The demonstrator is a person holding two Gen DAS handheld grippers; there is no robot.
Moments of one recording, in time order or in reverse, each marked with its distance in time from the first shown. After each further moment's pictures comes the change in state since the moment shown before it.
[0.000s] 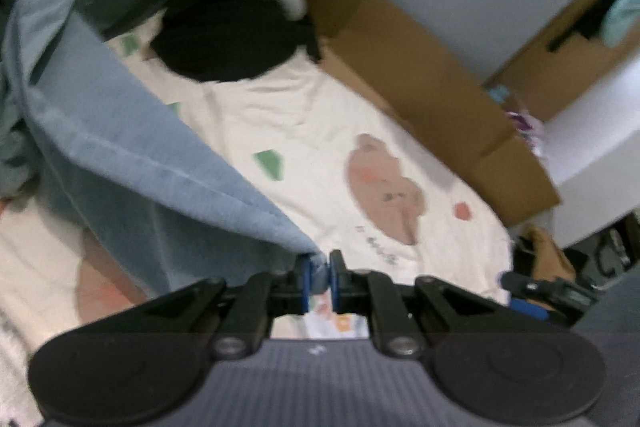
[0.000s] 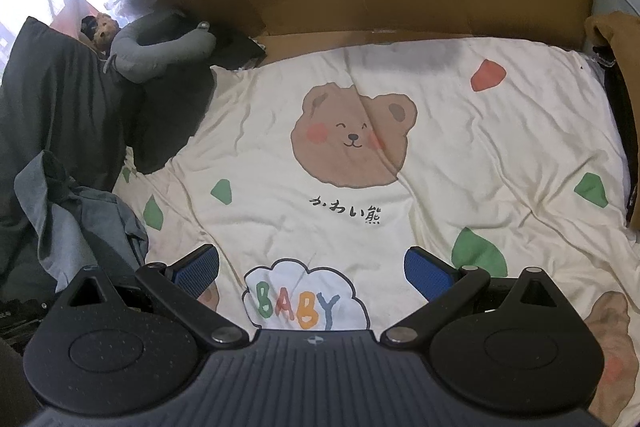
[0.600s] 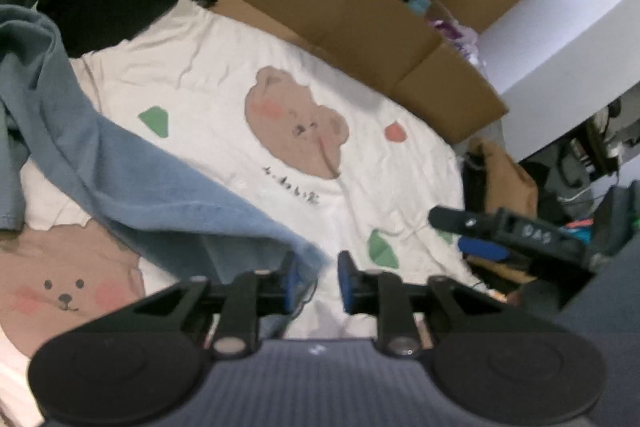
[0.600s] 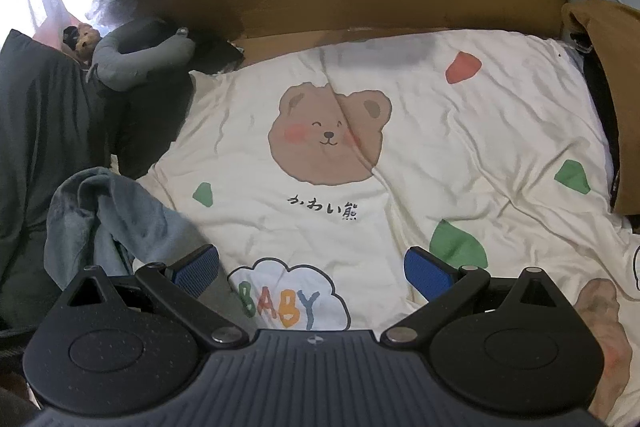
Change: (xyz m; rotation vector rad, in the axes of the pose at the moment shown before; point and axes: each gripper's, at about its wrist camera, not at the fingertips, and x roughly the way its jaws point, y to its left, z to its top) left arm 0.052 -0.067 -0.025 0.164 0.178 -0.115; right arm -0.001 -0.019 -0.003 0.038 0.002 -0.039
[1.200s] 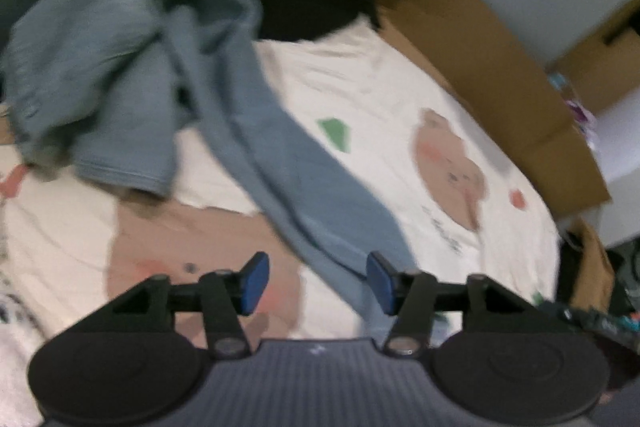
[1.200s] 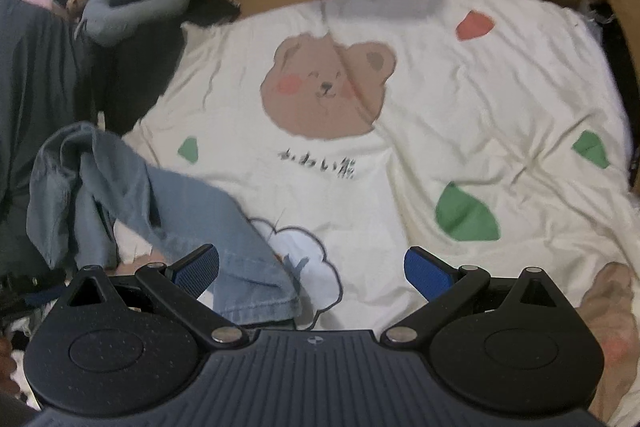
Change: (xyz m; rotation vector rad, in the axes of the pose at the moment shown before) left arm -0.028 0.143 -0.012 -0.293 -0.100 0.260; right arm 0.046 0.001 -0.025 -0.049 0.117 -0.001
